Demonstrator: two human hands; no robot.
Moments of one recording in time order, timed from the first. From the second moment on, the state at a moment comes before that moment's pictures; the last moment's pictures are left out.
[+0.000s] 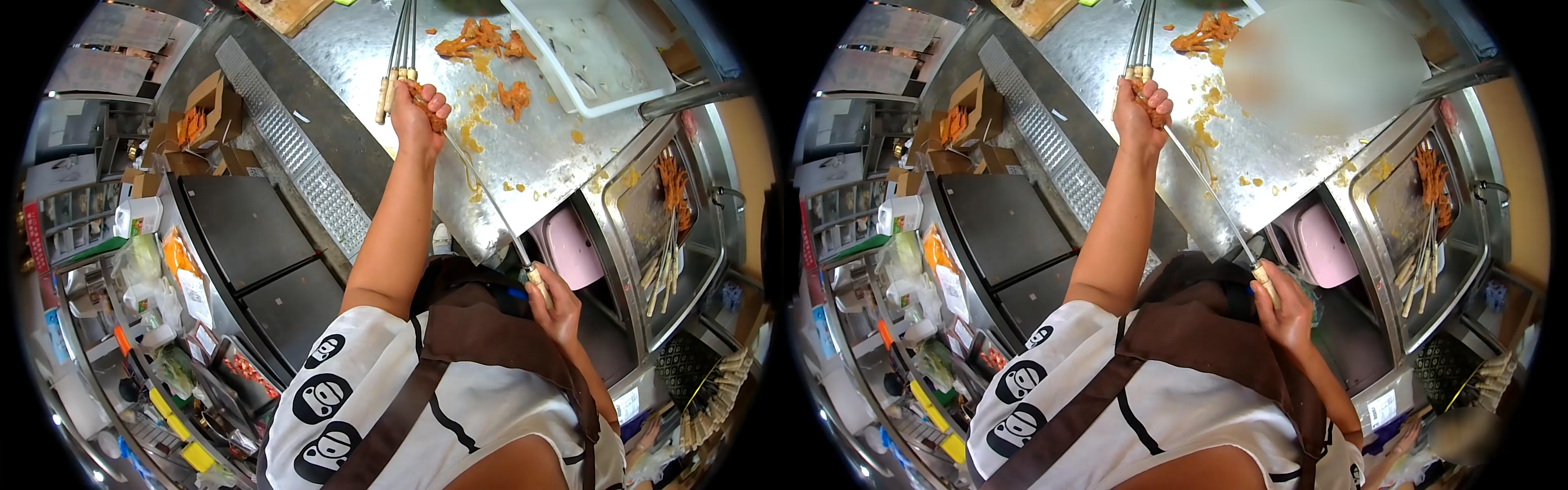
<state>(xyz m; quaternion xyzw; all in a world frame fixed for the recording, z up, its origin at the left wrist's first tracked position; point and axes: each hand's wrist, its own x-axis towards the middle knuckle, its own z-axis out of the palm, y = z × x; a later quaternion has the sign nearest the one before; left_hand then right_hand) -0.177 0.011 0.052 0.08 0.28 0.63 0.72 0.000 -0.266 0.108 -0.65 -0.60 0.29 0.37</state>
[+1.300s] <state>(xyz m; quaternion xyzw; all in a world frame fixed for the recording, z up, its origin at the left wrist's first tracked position) -0.148 0.007 0.003 0.67 0.53 0.41 0.32 0.218 -0.353 0.009 -0.88 -0.24 0.07 0.41</state>
